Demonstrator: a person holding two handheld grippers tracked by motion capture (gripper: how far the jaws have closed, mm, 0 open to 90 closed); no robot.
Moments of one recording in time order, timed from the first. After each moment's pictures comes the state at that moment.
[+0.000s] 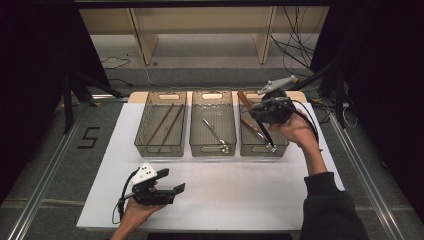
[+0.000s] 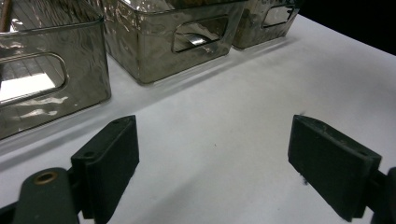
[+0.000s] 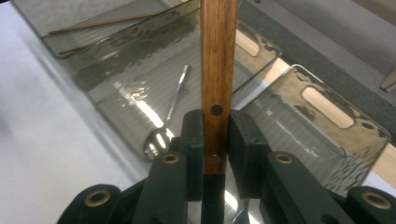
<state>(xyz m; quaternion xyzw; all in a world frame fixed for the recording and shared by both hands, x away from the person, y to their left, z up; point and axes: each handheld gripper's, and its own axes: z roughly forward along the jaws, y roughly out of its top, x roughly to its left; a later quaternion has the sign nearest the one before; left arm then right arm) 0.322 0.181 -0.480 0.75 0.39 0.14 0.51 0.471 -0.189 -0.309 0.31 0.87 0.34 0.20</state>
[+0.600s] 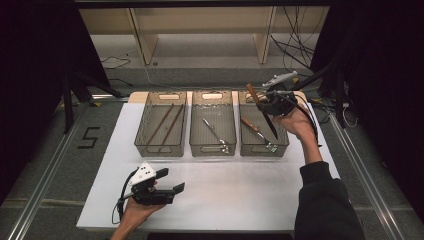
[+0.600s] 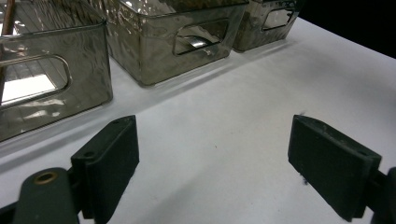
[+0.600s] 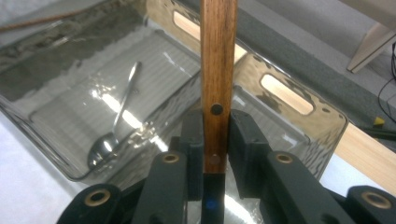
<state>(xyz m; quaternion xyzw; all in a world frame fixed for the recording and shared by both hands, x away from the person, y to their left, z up) 0.321 0.182 -0.479 0.75 0.39 0.15 0.52 0.509 -0.206 -0.326 0.36 0.85 0.32 0.23</state>
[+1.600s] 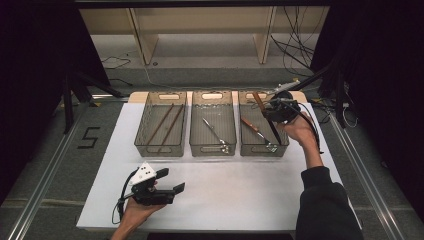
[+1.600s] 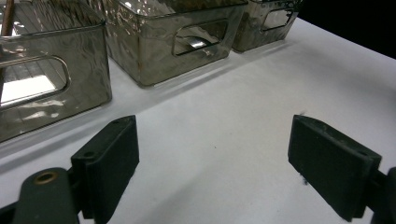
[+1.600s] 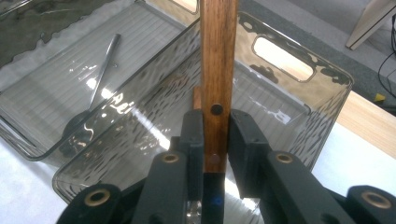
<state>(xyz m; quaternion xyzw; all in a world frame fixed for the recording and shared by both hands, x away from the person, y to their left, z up) 0.321 0.182 -0.480 0.75 0.39 0.14 0.52 0.514 -0.223 -0.357 0.39 0.84 0.30 0.23</state>
